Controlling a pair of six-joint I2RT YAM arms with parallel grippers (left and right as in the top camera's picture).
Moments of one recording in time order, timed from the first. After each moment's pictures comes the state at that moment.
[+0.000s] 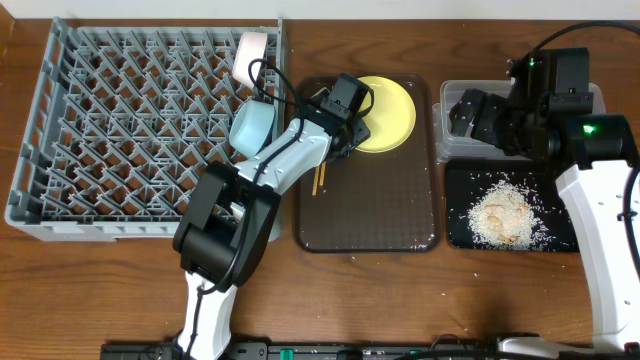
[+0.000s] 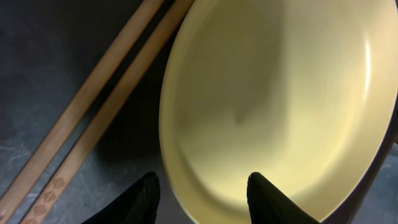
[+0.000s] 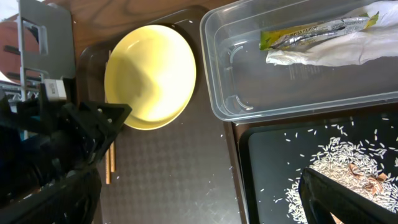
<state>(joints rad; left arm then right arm) -0.53 2.13 1.51 -0.47 0.03 -1.12 0.07 1.46 1.45 -0.97 -0.16 0.40</state>
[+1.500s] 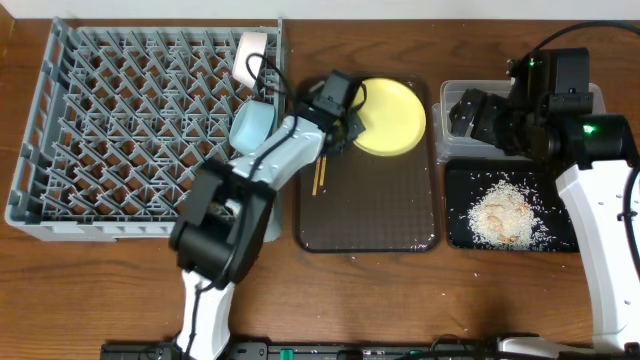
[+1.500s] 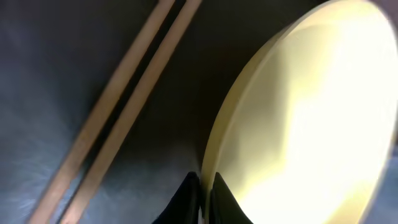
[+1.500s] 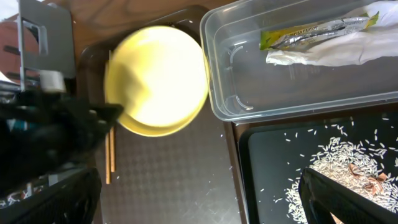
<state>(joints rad) -0.50 2.10 1.51 -0.42 0.05 -0.98 0.07 1.46 1.45 -0.97 -0.16 0.40</state>
